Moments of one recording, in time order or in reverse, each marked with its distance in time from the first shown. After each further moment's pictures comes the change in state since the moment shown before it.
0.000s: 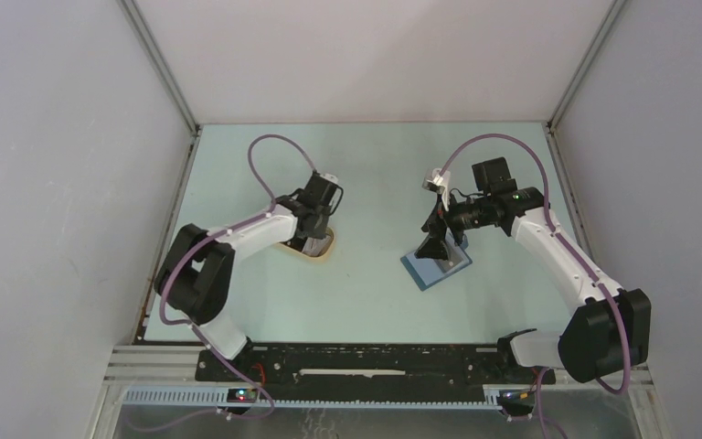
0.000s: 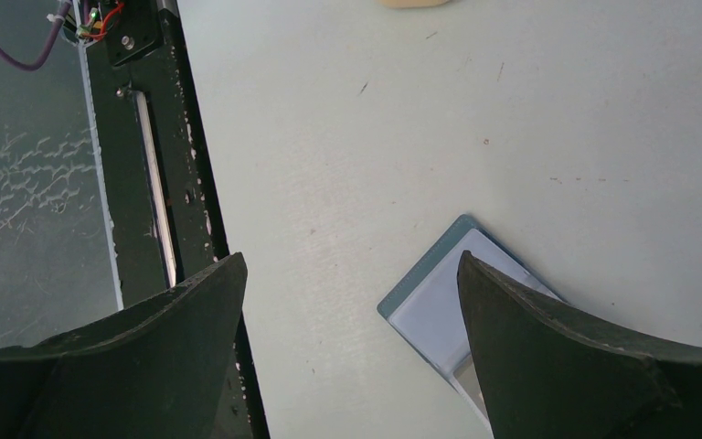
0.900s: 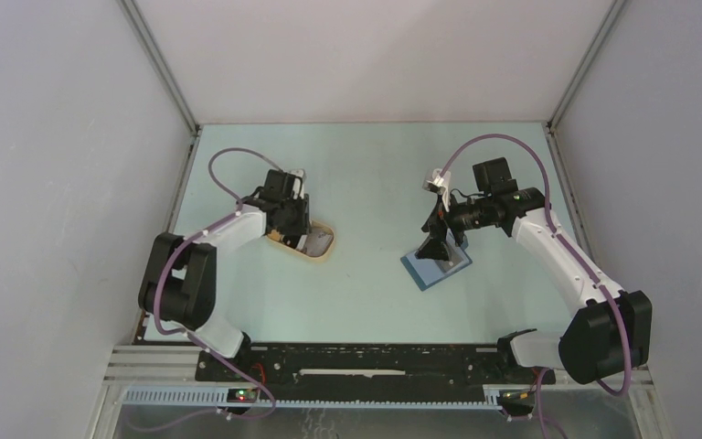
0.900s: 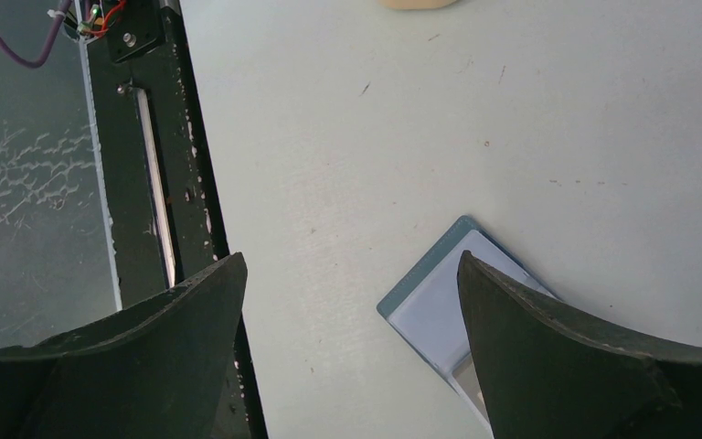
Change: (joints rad) left arm 0.270 -0.090 -0.116 0.090 0.415 -0.061; right arm 0.000 -0.009 0.000 -0.008 -0.004 -0.013
